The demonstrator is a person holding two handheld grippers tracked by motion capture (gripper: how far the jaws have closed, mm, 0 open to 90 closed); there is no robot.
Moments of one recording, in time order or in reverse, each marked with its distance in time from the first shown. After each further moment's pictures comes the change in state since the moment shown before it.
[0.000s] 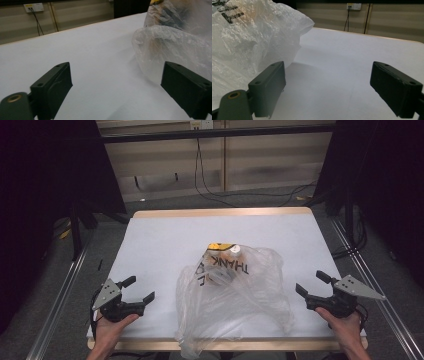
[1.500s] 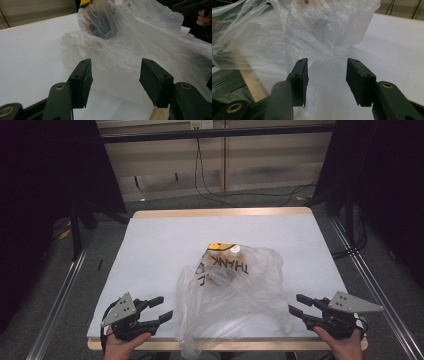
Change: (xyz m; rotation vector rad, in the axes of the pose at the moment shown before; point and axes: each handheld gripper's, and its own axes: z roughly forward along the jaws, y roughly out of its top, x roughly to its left) left arm -0.073 0.026 -0.016 0.067 -0.270 0.007; right arm 0.043 0.004 -0.032 0.141 0.266 -0.055
